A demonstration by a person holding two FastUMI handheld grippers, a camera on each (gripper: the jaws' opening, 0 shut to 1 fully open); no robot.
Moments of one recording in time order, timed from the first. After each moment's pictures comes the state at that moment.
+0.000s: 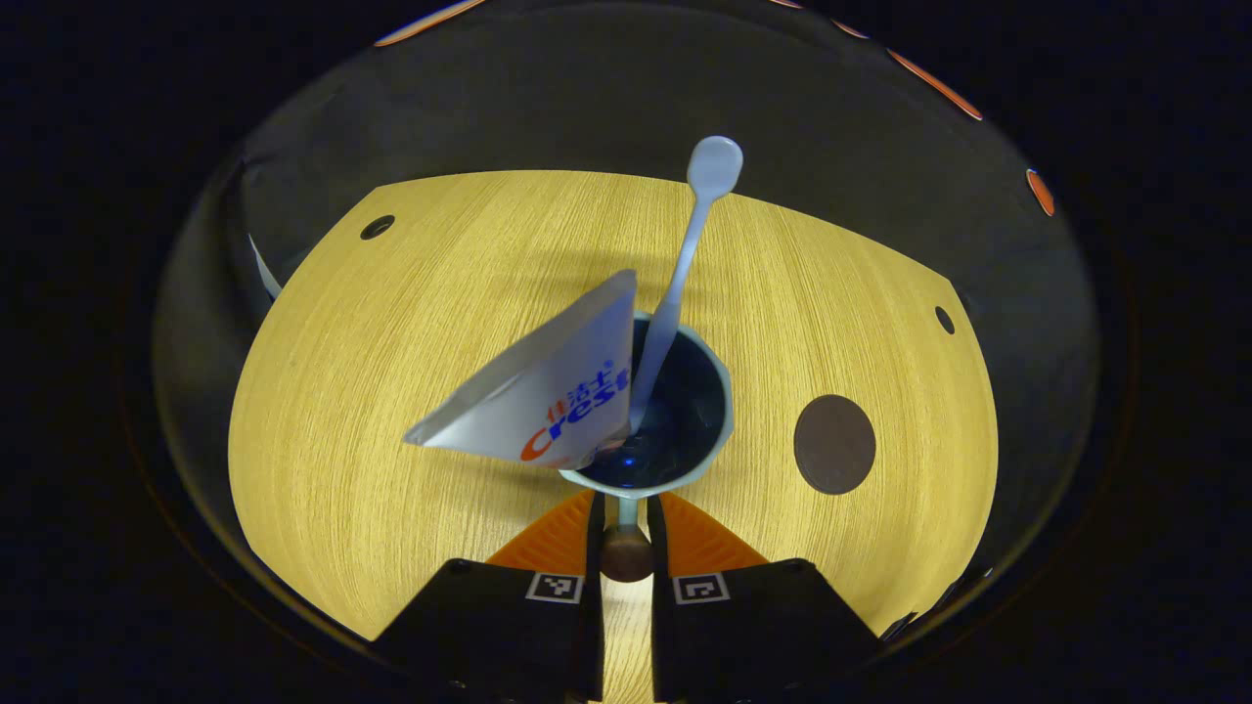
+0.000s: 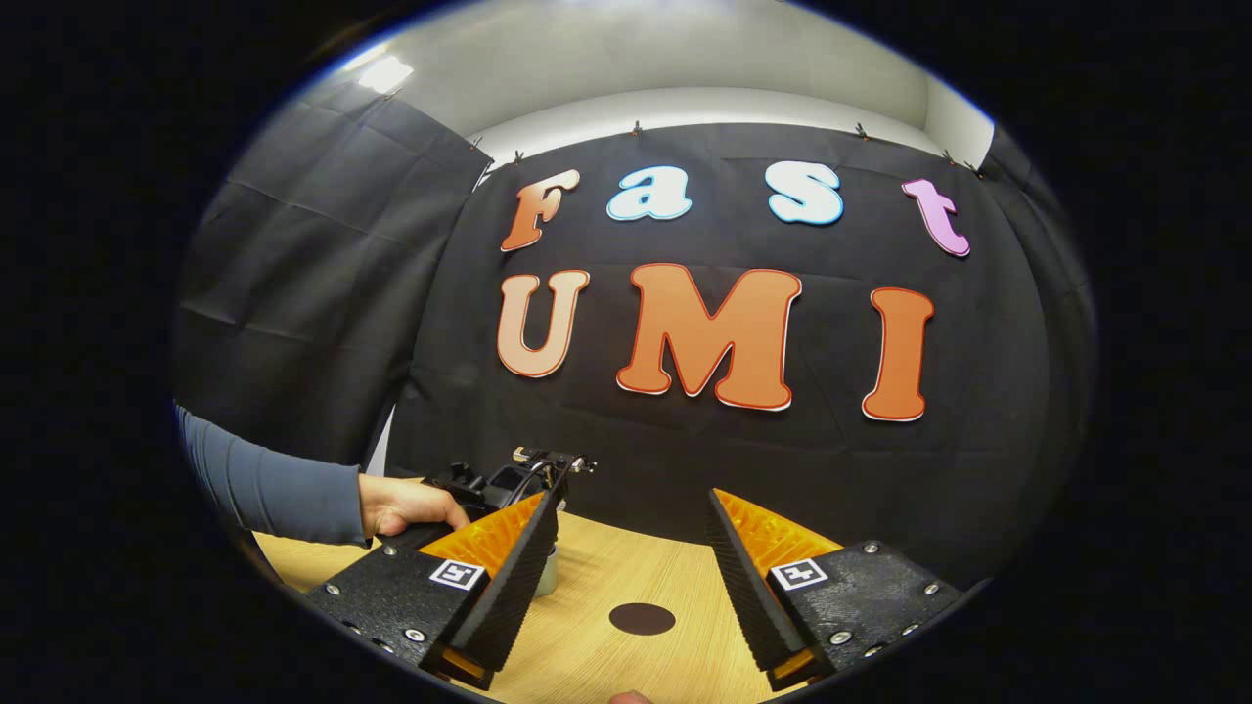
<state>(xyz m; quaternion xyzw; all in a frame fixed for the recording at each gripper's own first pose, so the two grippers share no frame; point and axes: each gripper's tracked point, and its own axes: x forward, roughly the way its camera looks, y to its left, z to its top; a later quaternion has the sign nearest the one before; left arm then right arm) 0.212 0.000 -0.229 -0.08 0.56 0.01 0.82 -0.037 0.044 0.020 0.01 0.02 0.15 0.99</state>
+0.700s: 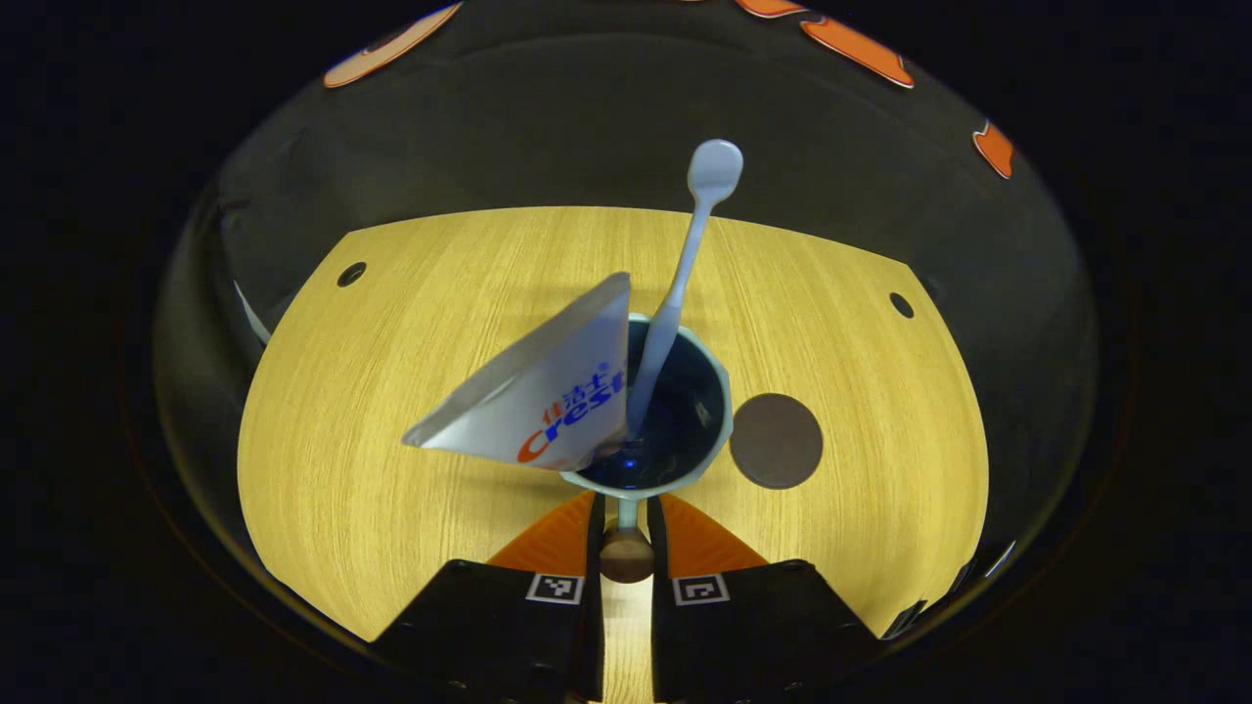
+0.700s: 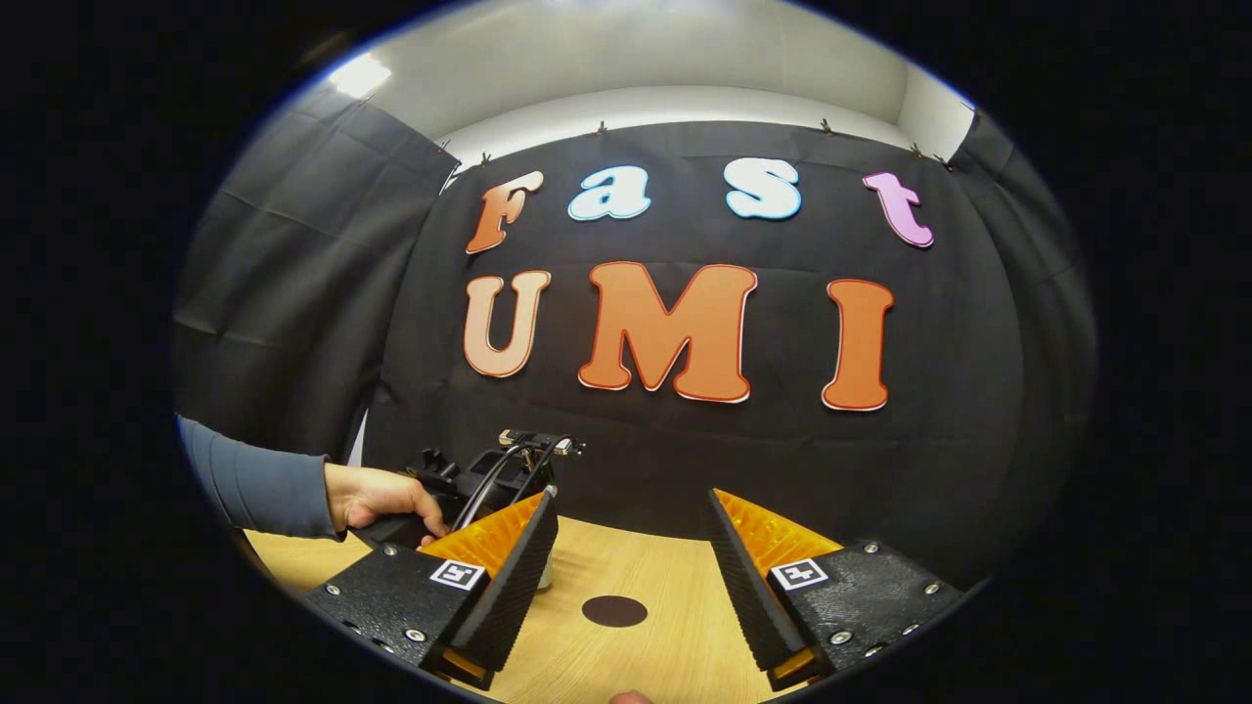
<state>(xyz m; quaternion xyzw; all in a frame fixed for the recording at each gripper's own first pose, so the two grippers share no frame) 0.259 0.003 -0.203 -0.04 0.53 -0.04 0.85 -0.051 -0.013 0.007 0.02 0.02 0.10 1.00</state>
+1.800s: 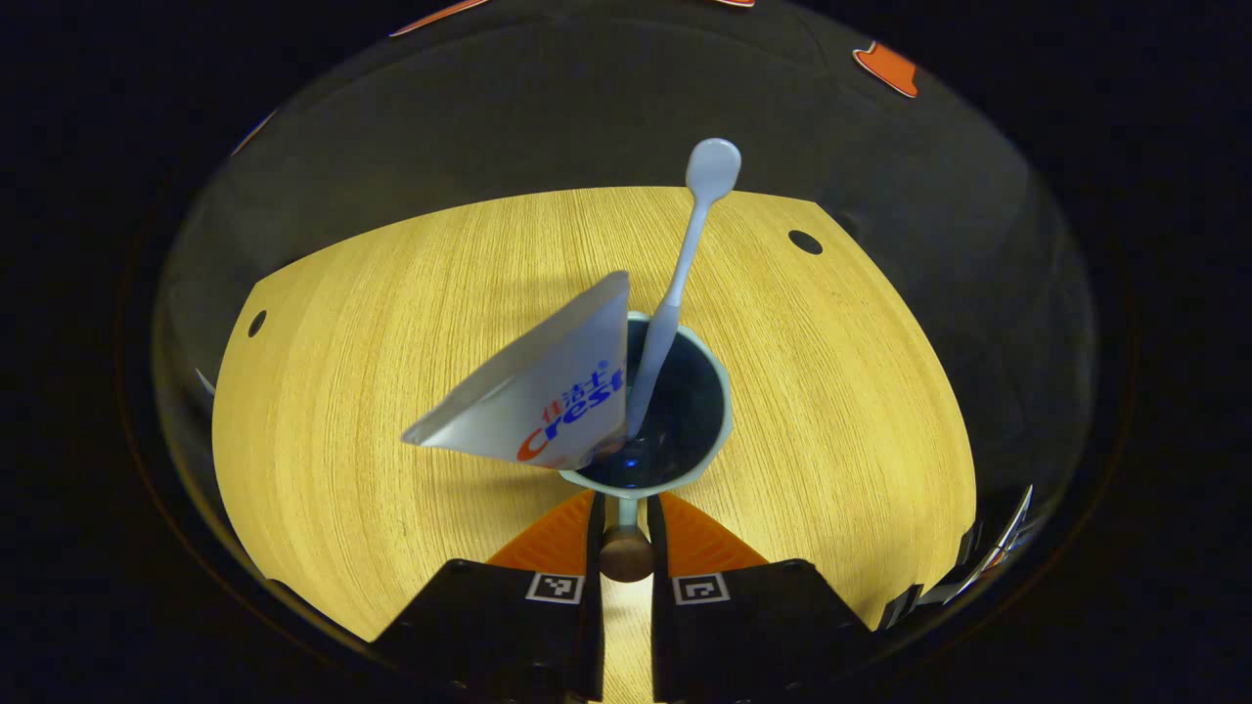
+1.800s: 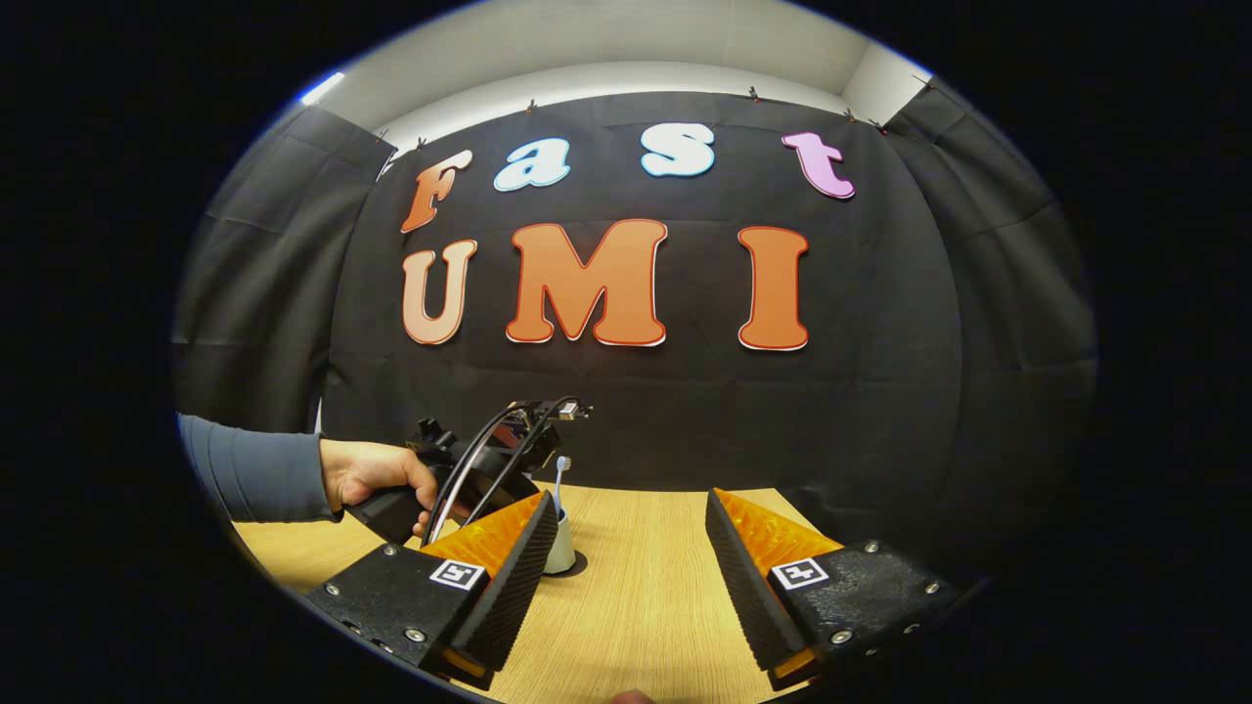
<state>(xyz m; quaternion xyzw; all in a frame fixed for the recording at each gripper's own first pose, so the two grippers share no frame) 0.256 -0.017 -0.237 0.01 0.54 -0.13 0.83 -0.081 -0.090 -0.057 0.04 0.08 0.03 1.00</state>
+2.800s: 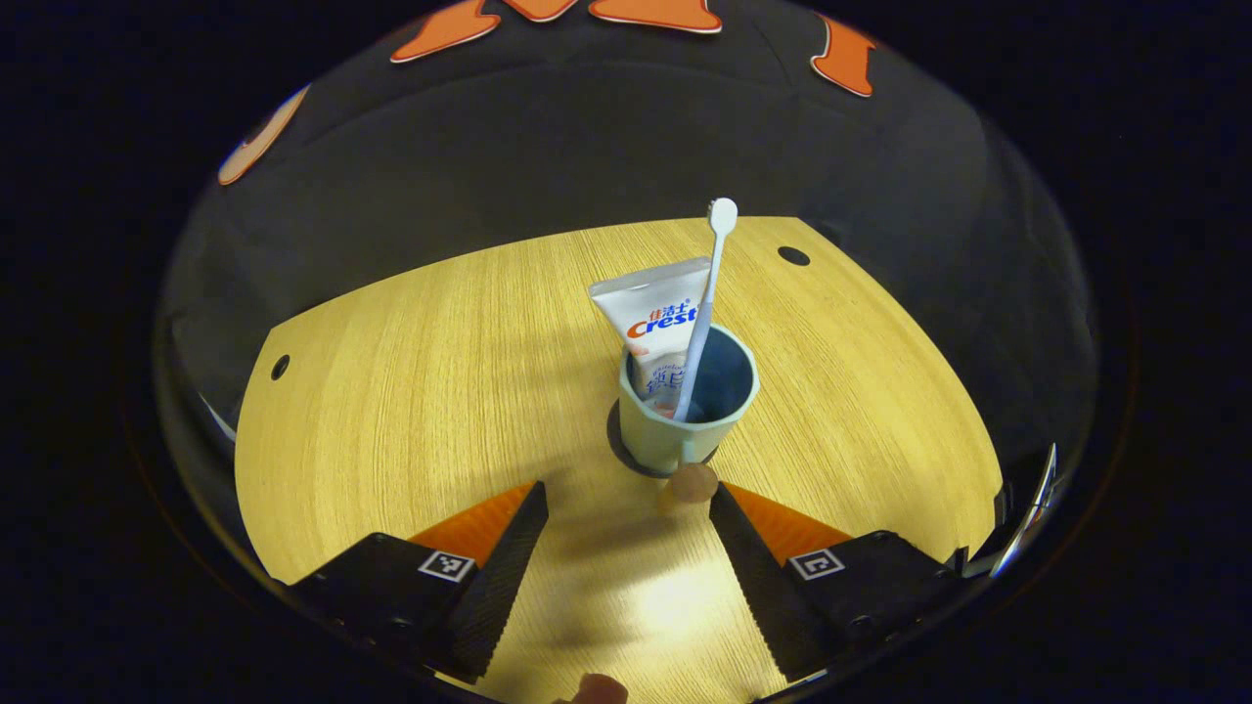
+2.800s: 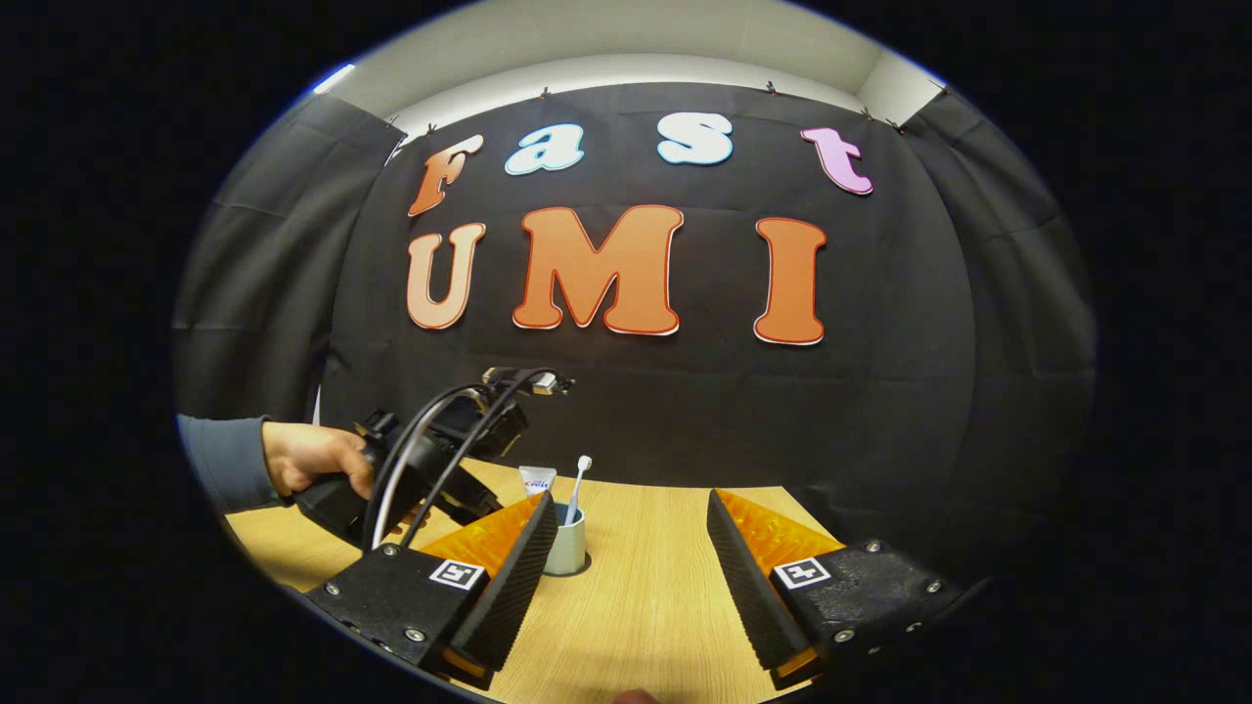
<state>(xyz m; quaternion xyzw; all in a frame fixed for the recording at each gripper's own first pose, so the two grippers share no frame) 0.248 0.044 -0.191 0.04 0.46 -0.16 0.87 -0.058 -0.072 -0.063 0.04 0.09 0.04 0.99</state>
